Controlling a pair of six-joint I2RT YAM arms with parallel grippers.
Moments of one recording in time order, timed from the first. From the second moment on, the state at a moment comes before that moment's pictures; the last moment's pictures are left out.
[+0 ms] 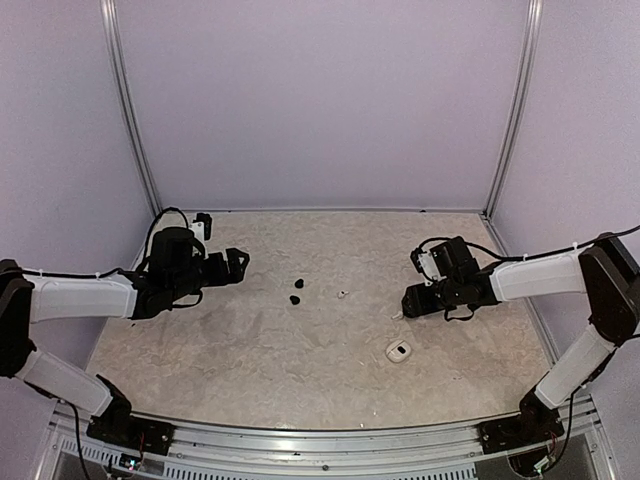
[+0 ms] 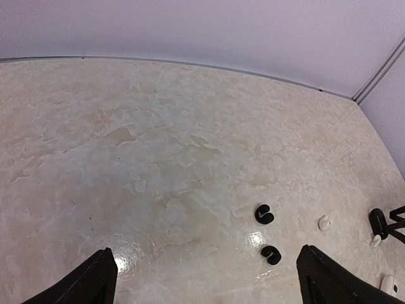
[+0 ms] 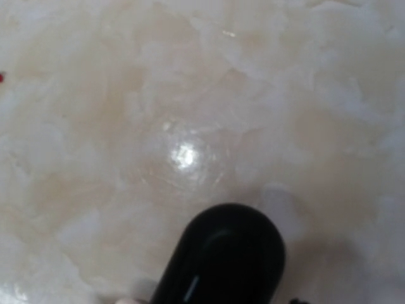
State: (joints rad) left arm -0.53 1.36 0.64 0.29 -0.14 -0.41; right arm 0.53 1.58 0.76 -0.06 0.00 0.21
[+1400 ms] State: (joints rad) left arm -0.53 1.35 0.64 0.34 0.05 -0.38; right arm 0.53 1.66 0.79 -0.04 0.07 0.05
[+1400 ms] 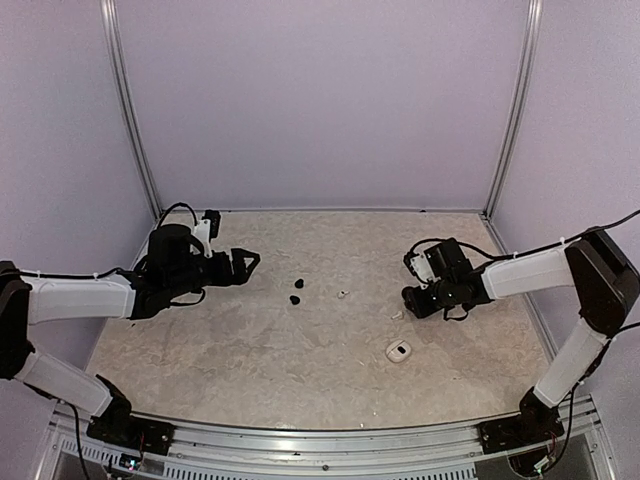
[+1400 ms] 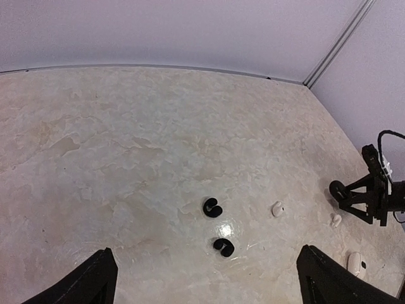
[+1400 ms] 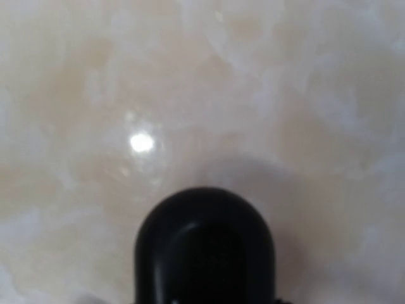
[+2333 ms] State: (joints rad) left arm -0.77 1.36 0.68 0.44 0.46 -0.58; right arm 1.05 1.26 0.93 -0.18 0.19 -0.30
